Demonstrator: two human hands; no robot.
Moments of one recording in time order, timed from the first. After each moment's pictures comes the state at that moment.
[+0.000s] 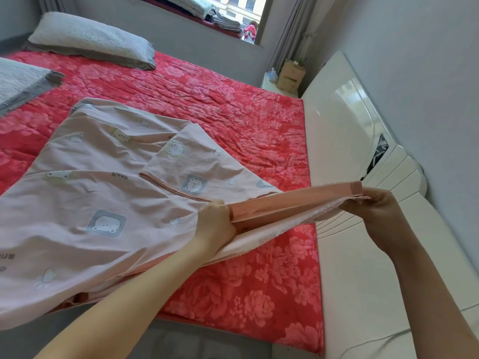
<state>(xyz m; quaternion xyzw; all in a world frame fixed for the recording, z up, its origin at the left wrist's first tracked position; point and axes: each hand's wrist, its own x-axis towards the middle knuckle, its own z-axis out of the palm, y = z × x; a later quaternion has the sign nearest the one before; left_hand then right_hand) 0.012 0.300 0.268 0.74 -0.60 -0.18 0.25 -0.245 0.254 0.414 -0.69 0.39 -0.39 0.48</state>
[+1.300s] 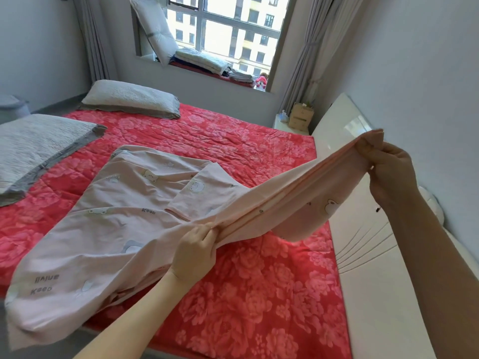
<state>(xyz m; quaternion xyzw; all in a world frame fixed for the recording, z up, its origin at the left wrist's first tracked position) 0.086 0.362 0.279 0.61 -0.68 0.14 0.39 -0.178 0.225 0.509 -0.55 0.40 -0.56 0.47</state>
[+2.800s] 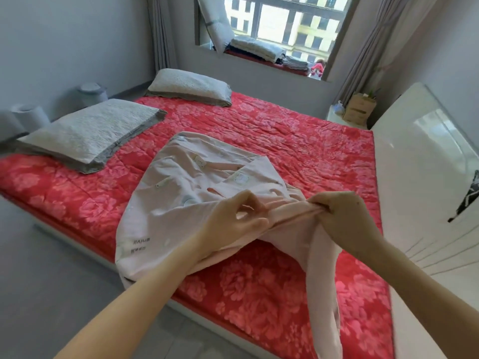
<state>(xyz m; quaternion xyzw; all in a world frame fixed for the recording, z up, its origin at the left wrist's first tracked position) 0.114 0.408 0.353 0.56 -0.59 -0.25 0.52 -0.087 0.318 0.432 -0.90 0.36 -0.21 0.12</state>
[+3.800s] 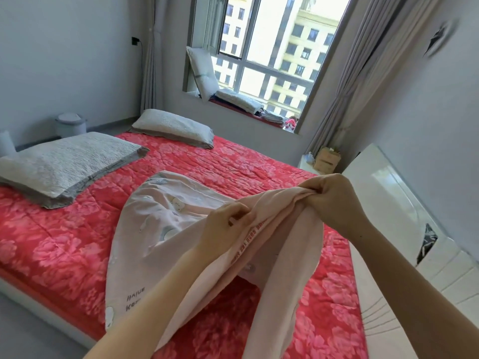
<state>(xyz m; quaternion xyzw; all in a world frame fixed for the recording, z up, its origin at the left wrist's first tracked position) 0.142 0.363 0.391 0.57 -0.54 -0.13 0.61 -0.026 0.298 0.529 -0.88 0.36 -0.30 0.11</state>
